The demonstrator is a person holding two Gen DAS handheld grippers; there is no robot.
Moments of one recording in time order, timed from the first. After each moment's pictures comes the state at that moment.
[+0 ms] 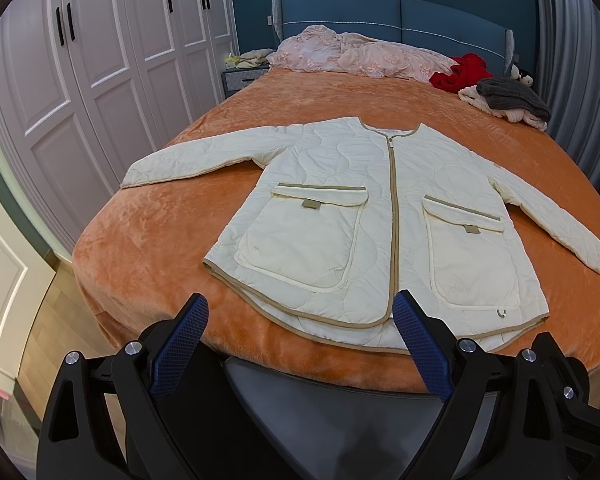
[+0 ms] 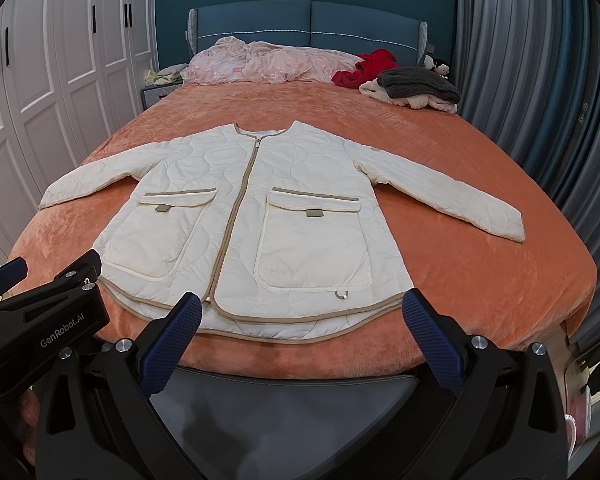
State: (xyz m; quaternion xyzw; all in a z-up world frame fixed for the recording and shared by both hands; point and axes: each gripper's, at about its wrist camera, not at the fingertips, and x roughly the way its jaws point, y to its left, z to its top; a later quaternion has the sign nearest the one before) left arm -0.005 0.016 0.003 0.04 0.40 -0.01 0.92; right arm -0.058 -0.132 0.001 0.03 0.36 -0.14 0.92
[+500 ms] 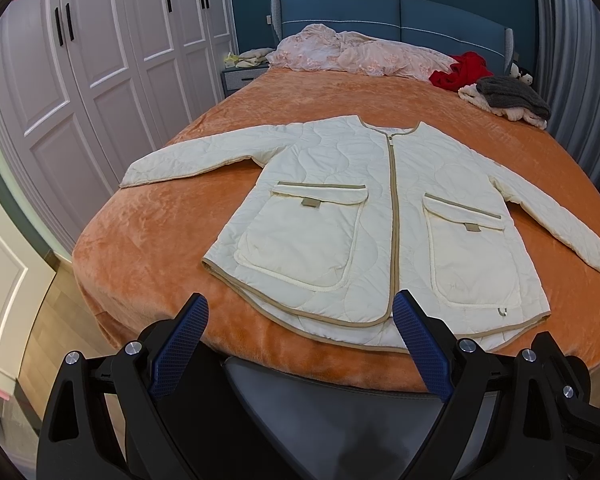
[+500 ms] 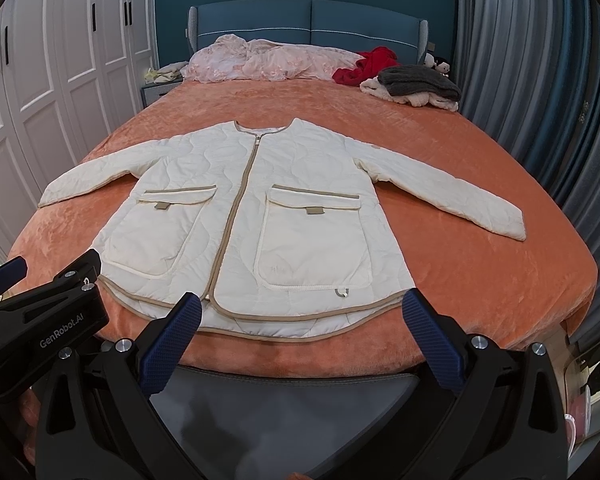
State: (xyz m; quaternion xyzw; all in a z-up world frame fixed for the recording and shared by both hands) left arm -0.005 0.017 0.002 0.04 0.40 -0.01 0.92; right arm -0.057 -0.133 0.000 0.03 0.37 -0.14 0.92
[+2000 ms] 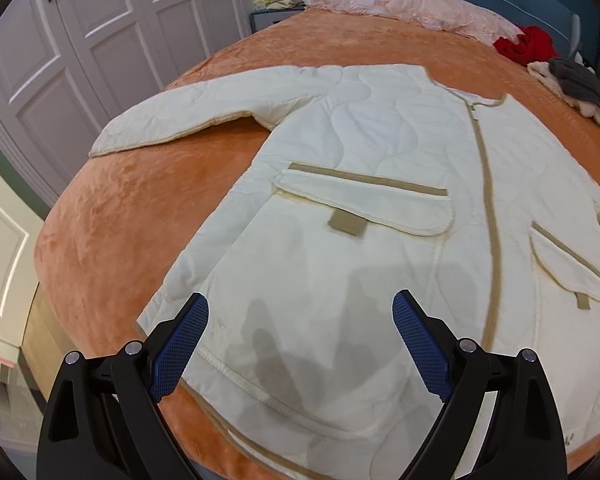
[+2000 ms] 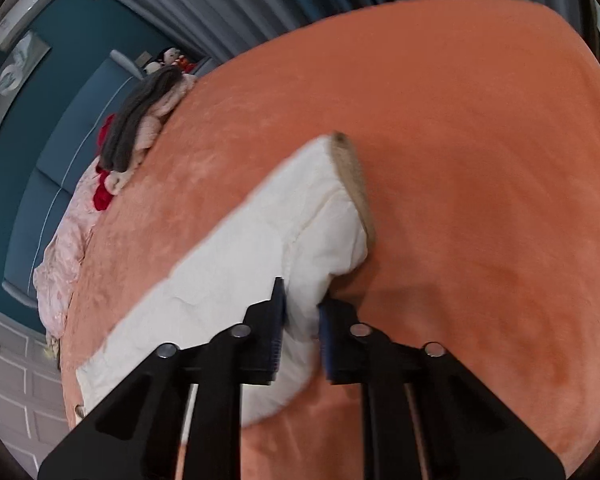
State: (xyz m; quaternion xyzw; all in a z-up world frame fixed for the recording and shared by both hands) left arm 0.186 0.020 -0.099 0.01 0.49 0.07 0.87; right arm 0.036 -0.667 -0.156 0.46 0.23 -0.38 0.77
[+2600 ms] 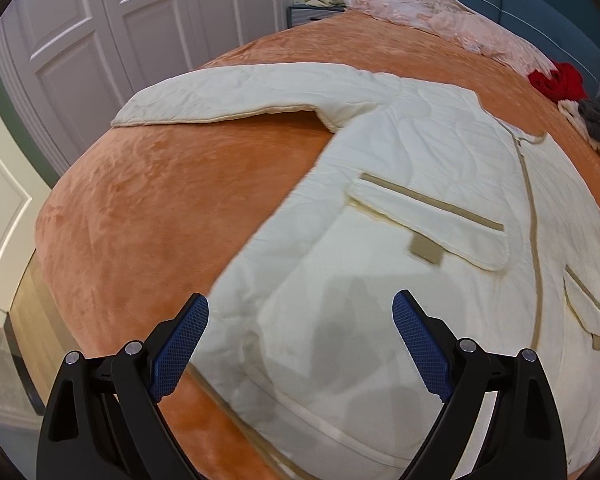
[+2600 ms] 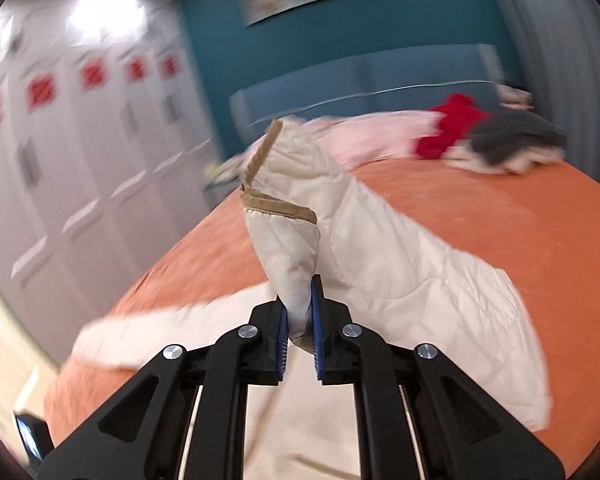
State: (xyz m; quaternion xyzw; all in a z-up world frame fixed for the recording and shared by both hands) left arm 0.195 0.081 -0.106 -0.04 0.48 0.10 0.87; right arm 0.279 -0.267 0.034 0.12 0.23 0.05 0.96
